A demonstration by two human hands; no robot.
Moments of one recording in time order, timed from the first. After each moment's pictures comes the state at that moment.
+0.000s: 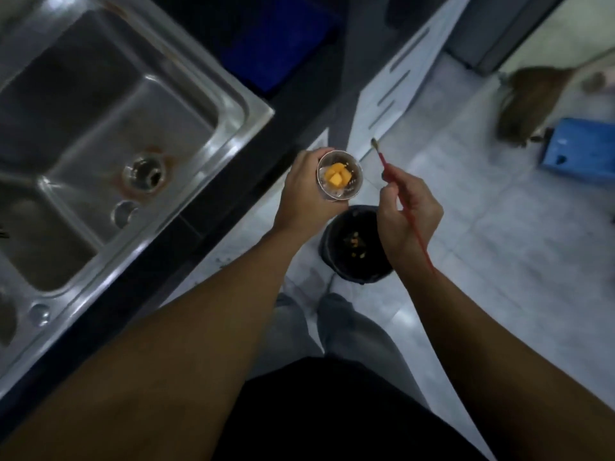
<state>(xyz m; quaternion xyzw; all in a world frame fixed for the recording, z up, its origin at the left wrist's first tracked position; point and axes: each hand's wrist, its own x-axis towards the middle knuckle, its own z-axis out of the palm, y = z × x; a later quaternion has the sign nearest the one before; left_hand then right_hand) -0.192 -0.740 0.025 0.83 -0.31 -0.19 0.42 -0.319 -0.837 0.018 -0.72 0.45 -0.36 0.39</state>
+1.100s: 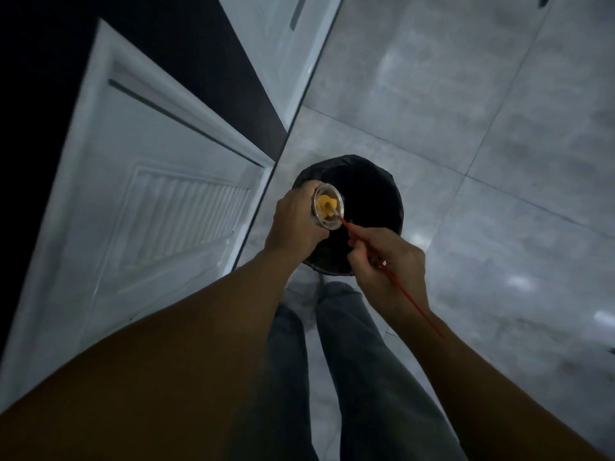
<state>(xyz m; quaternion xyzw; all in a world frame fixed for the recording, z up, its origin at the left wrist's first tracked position) -0.236 -0.820 -0.281 0.82 -0.39 -0.40 0.17 -0.409 -0.837 -0.245 -0.74 0.49 -0.16 0.43</state>
